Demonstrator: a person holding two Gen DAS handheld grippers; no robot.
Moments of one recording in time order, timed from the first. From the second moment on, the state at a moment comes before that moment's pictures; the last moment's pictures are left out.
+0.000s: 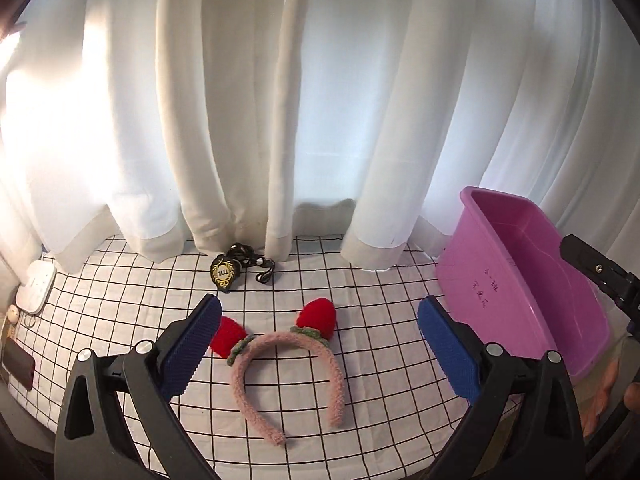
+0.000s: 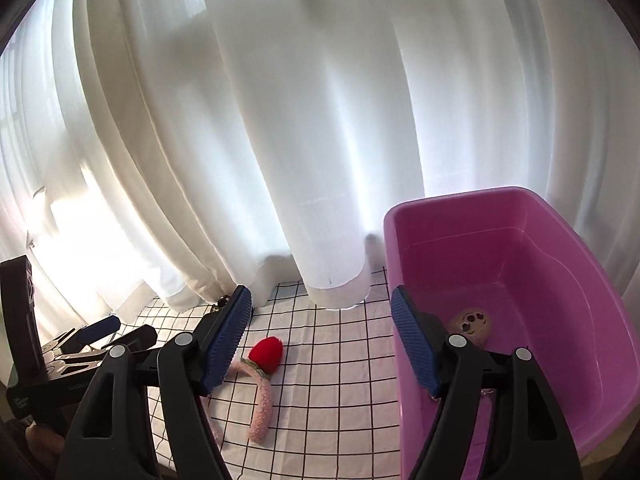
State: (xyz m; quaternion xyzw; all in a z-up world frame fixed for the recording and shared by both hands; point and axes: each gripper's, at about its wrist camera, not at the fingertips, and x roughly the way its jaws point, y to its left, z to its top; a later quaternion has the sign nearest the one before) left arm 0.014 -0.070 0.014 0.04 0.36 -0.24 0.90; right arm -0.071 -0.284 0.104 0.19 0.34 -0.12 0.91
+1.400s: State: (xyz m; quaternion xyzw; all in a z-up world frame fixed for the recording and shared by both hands) left arm 0.240 -0.047 -0.170 0.11 0.47 -0.22 0.84; right arm 0.038 -0.177 -0.125 0.18 0.54 -0.10 0.82
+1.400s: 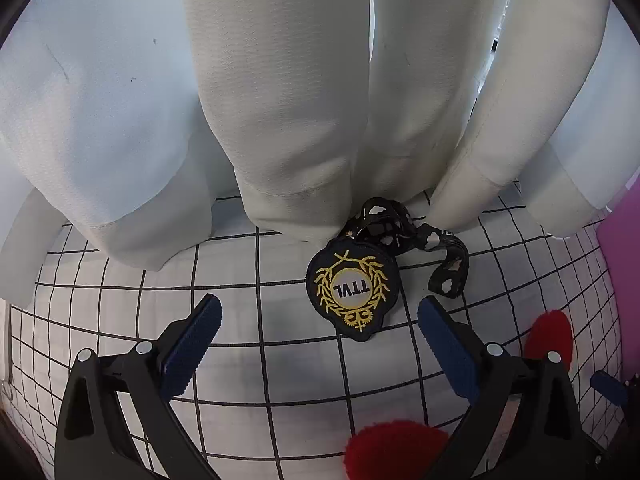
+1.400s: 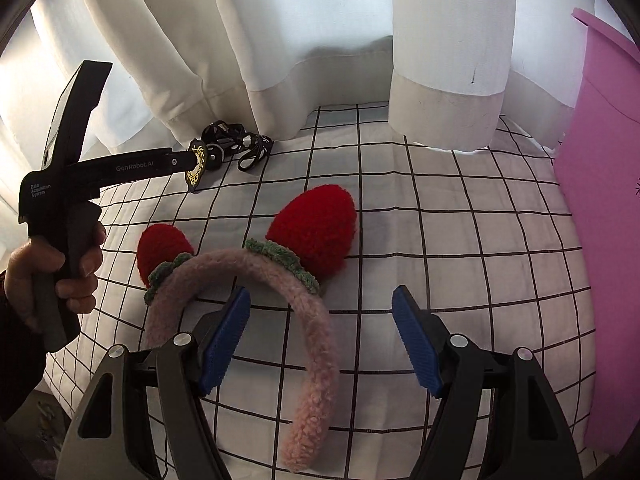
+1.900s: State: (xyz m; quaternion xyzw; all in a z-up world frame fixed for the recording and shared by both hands) left arm 0.267 -0.077 -0.200 0.13 0.49 -0.20 0.84; right arm 0.048 -0.174 -0.158 0.13 0.58 -0.12 0.79
